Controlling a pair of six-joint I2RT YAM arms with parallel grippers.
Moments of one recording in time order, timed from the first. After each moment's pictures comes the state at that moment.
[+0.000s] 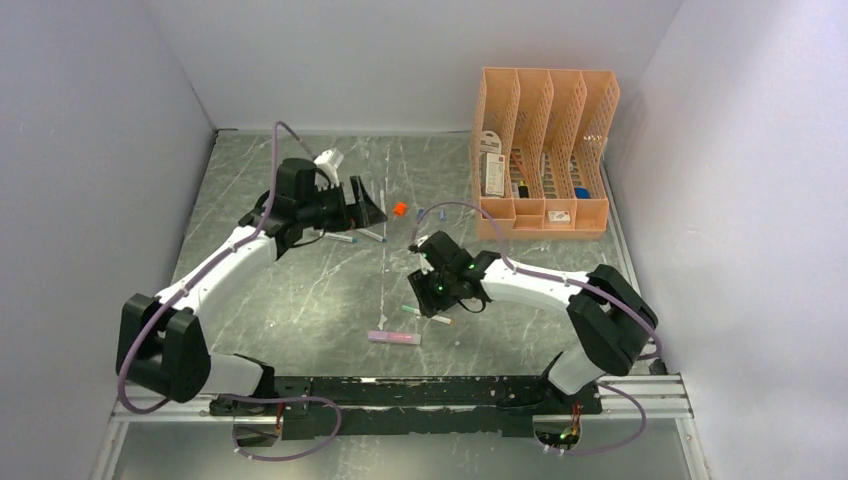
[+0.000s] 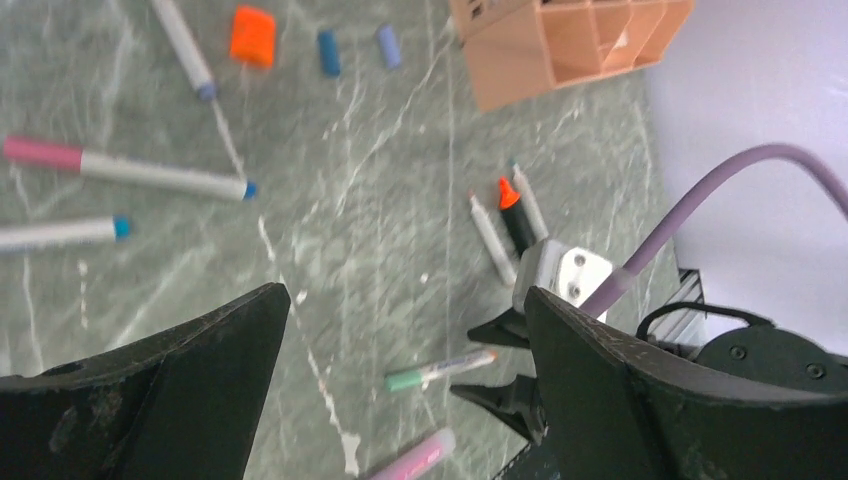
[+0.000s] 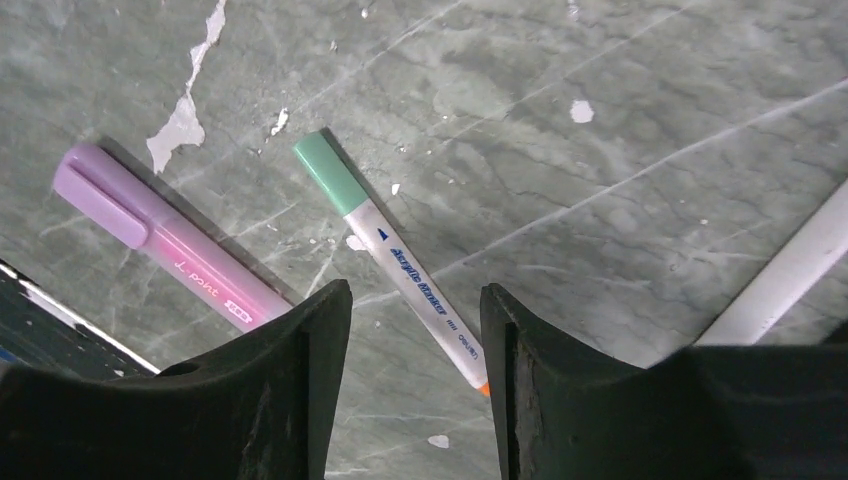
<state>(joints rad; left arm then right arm) -0.38 1.38 1.04 -0.19 0.39 -0.53 0.83 1.53 0.85 -0.37 -0.08 0.27</state>
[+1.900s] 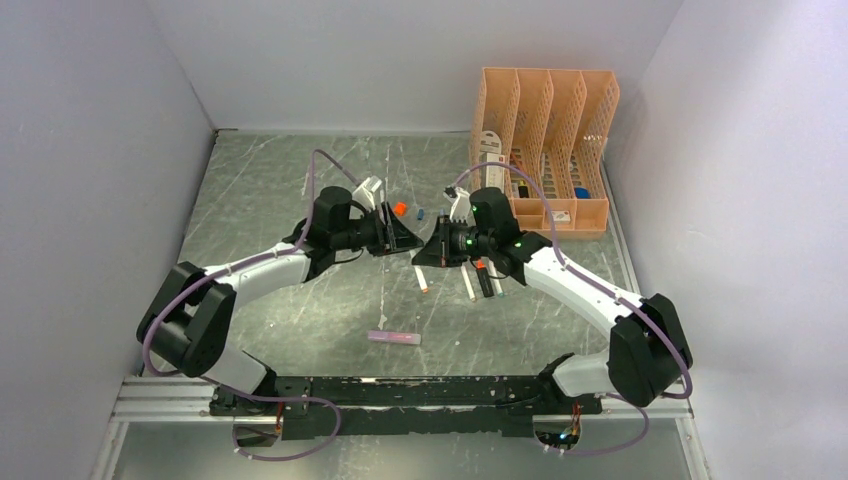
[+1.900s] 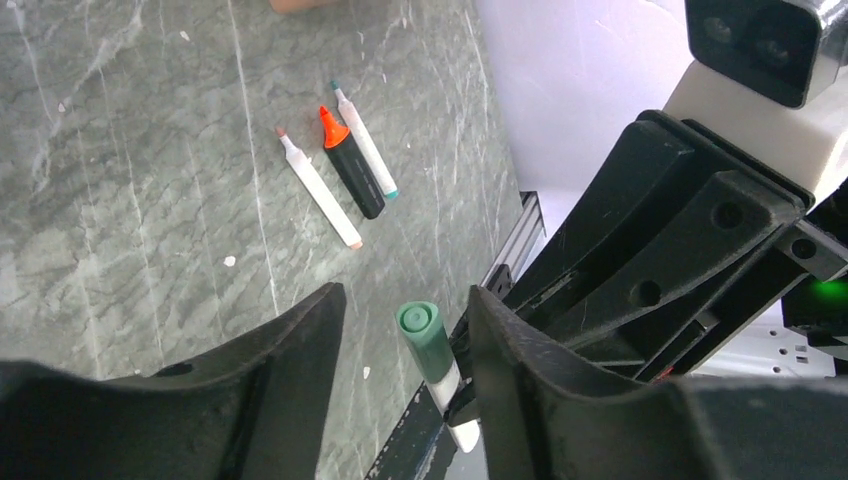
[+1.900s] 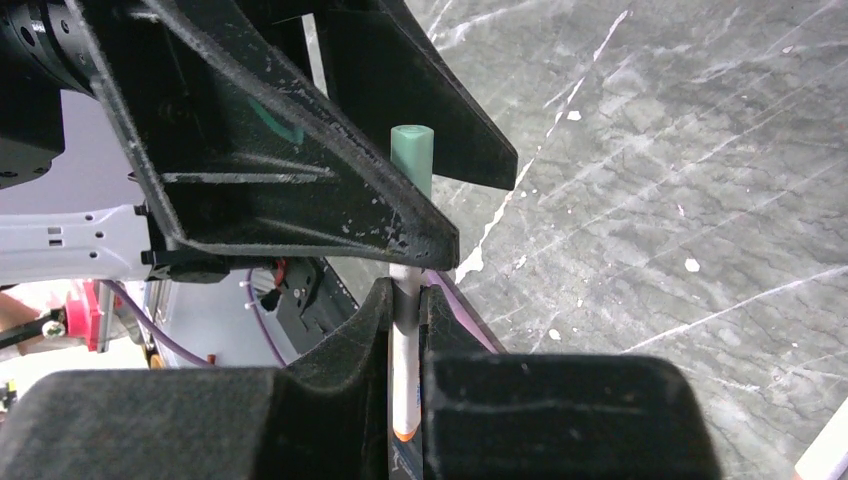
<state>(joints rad) -0.56 1.50 0.81 0.31 0.58 -0.86 0.58 1.34 0.89 -0.15 -0.54 0.55</state>
